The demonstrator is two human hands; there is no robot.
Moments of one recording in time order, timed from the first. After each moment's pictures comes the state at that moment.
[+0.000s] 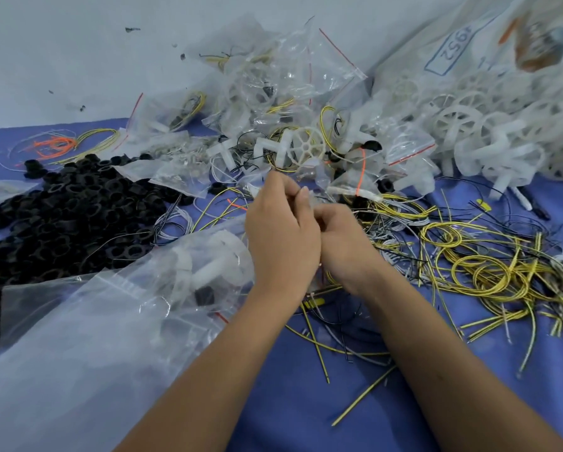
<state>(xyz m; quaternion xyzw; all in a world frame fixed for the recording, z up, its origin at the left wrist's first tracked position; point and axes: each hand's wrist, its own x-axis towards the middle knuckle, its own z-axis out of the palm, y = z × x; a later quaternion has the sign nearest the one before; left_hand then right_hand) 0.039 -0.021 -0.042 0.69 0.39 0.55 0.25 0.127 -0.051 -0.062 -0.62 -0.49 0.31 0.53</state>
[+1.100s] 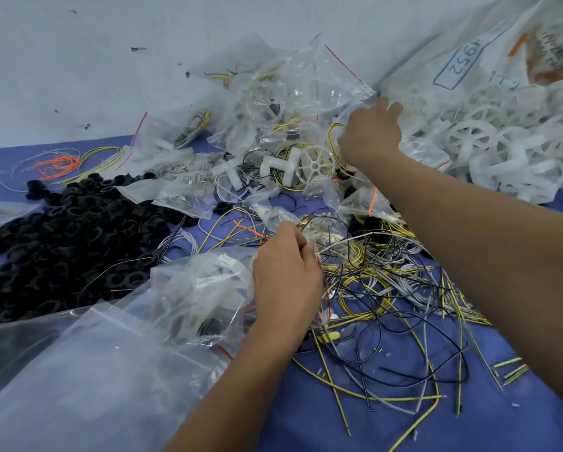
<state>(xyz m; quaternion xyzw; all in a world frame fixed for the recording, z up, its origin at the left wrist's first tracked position) 0.034 0.001 -0.073 0.76 0.43 0.40 0.27 0.260 0.097 0.022 -0.90 -0.38 -0.17 0.13</state>
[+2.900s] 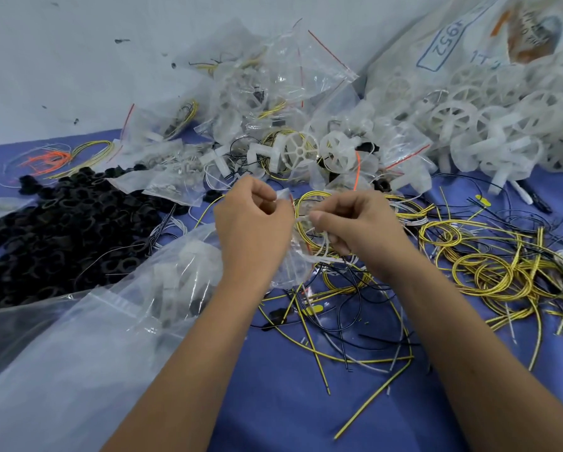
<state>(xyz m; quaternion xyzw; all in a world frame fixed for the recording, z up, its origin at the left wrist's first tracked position) 0.025 0.008 -0.033 0.69 0.43 0.50 0.31 0.166 -0.068 -0.045 -0.58 -0.45 0.30 0.61</state>
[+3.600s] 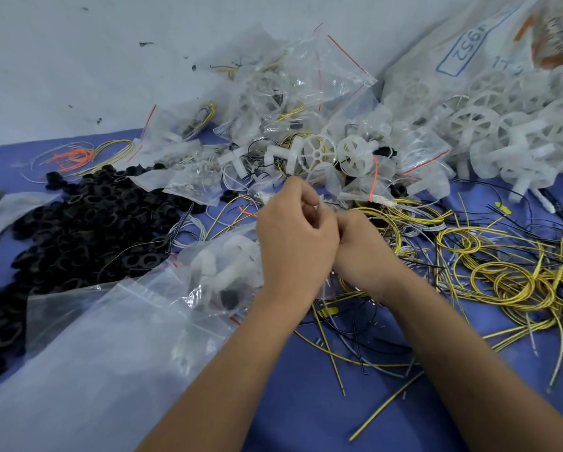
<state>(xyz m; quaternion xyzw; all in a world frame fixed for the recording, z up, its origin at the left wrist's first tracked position) 0.037 -0.016 -0.035 0.72 0.36 0.54 0.25 0.134 -0.065 -0.047 -0.61 -0.57 0.25 0.49</state>
